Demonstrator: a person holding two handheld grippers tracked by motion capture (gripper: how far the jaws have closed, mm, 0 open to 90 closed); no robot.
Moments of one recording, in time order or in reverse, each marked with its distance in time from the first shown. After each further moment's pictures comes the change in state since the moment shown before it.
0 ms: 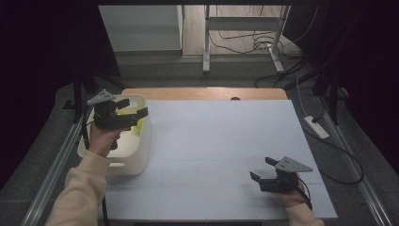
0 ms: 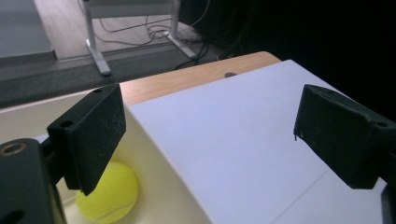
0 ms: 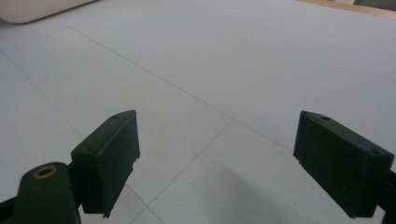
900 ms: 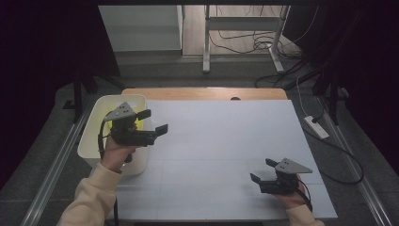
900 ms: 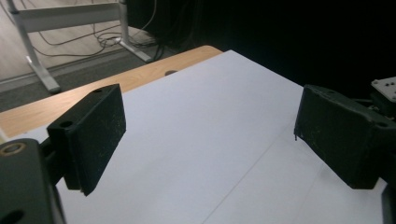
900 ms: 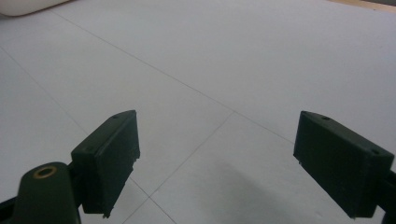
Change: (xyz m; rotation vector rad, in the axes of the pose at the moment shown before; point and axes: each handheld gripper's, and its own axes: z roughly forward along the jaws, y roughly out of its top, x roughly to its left) left arm -0.061 -0.013 0.007 -0.002 -0.175 0.106; right arm 0.003 -0.002 -0.002 0.020 -0.012 -0.002
